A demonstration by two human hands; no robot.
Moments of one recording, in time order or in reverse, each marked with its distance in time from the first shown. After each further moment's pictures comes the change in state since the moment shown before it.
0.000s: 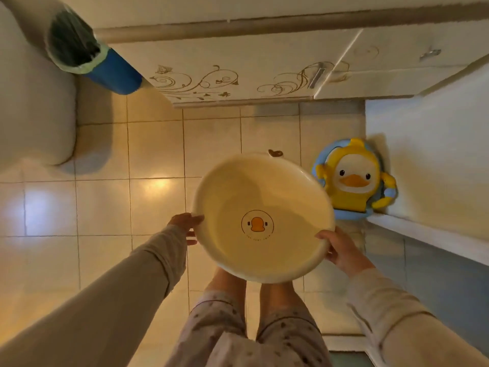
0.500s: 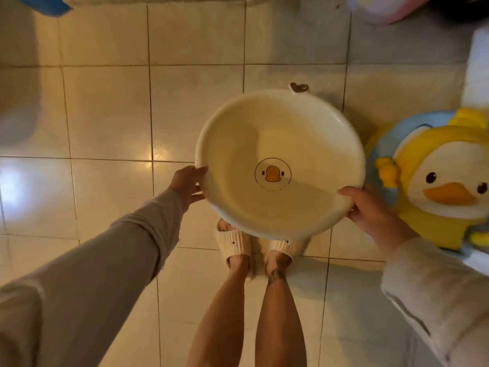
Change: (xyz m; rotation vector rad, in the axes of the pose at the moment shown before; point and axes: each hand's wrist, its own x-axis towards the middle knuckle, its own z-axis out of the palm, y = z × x) left_hand 0.307 0.049 0.105 -0.212 -0.010 0.109; right_hand 0.338 -0.038 0.067 -0.009 -0.035 -0.185
